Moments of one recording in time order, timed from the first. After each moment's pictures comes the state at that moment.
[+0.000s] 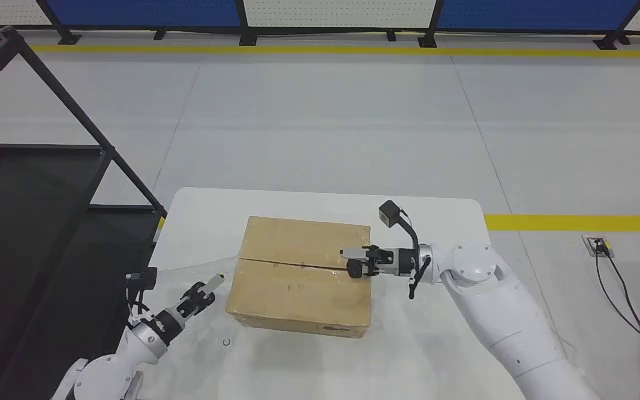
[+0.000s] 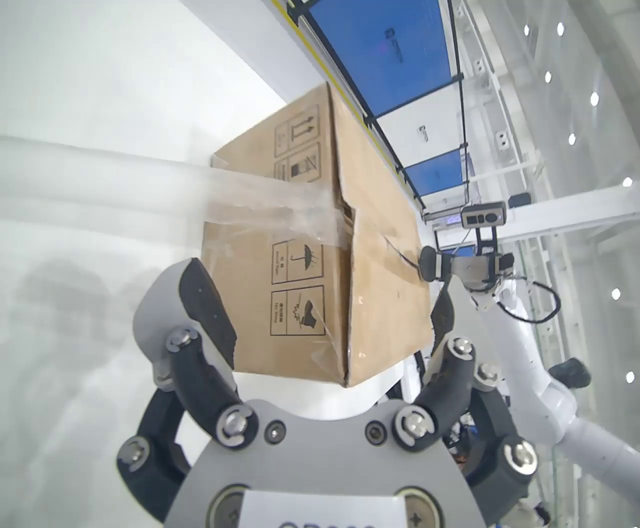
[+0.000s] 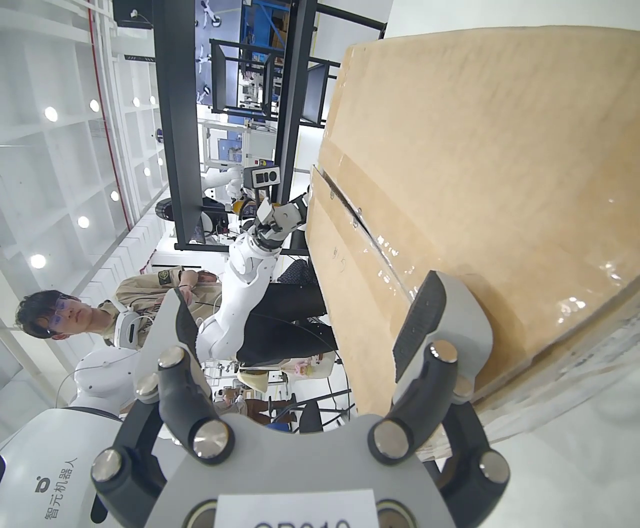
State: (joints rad) left arm 1.34 -0.98 -1.53 -1.56 -0.04 -0.25 -0.49; right arm -0.55 -1.25 0.99 -0.97 0.33 -0.31 1.14
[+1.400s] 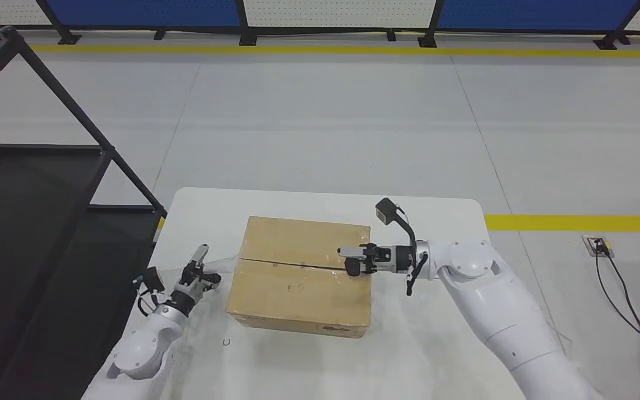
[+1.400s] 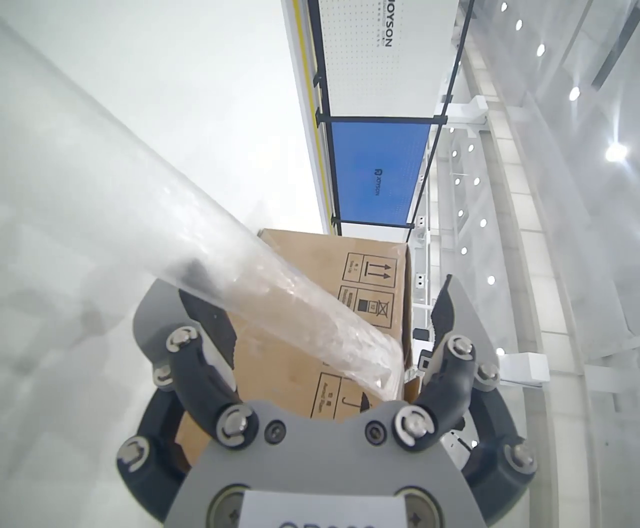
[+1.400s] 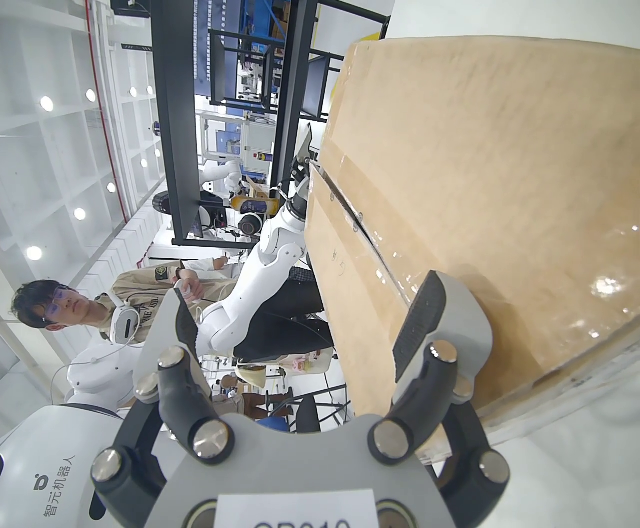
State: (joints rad) left arm 1.07 -1.09 -1.34 -1.15 -0.44 -0.23 -0.27; right arm -0.51 -1.26 0.97 -0.92 0.33 -0.33 1.15
